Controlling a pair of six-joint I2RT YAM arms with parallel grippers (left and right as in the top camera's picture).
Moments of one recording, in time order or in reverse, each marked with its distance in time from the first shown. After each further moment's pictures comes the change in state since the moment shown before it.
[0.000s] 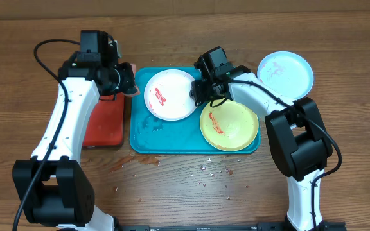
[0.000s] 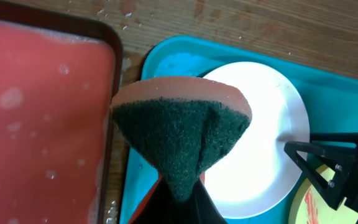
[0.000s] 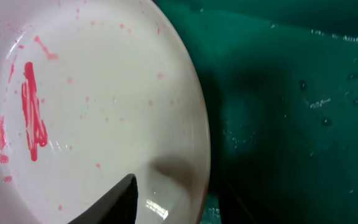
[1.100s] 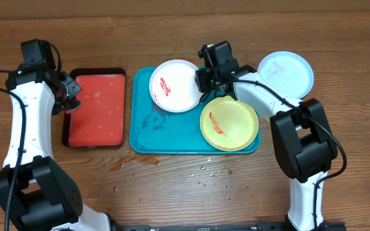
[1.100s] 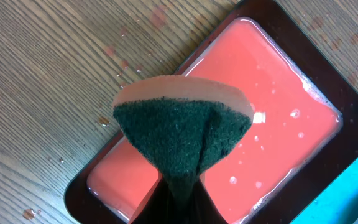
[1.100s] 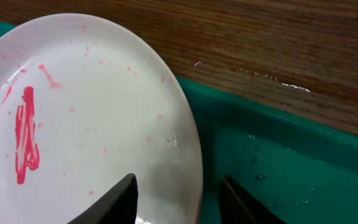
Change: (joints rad) left arm 0.312 0.000 0.019 -0.151 -0.291 -0.222; right arm -0.022 -0.025 -0.026 0.161 0.137 -0.092
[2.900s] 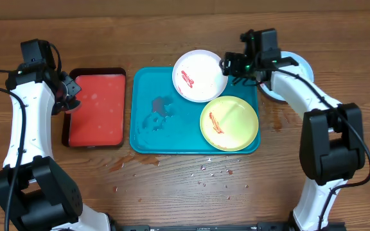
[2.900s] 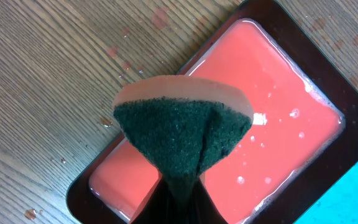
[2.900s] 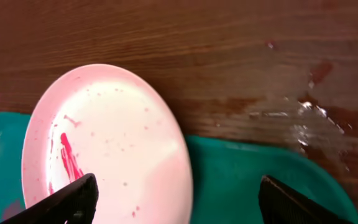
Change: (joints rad) left arm 0.000 0.000 0.000 0.000 -0.007 0.000; right arm -0.220 -0.102 -0.049 0.011 -0.123 0.103
